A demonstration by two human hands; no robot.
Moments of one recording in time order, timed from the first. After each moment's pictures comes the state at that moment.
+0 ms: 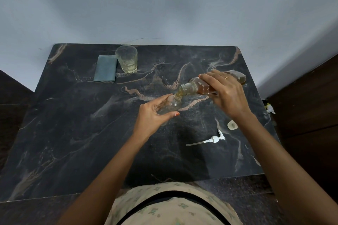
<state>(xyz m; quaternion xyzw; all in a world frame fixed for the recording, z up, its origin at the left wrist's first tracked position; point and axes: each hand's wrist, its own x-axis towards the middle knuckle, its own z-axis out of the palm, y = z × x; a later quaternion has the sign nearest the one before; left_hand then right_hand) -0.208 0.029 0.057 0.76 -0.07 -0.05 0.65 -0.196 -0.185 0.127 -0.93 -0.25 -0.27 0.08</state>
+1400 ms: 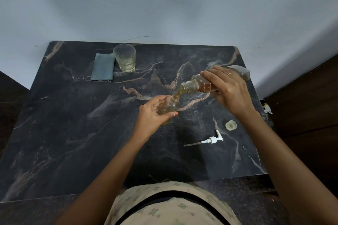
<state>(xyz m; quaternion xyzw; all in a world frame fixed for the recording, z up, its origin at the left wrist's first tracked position) -0.204 0.024 0.049 0.75 -0.06 -0.05 0.66 -0.190 -0.193 0.135 -0.93 -0.26 -0.26 0.06</state>
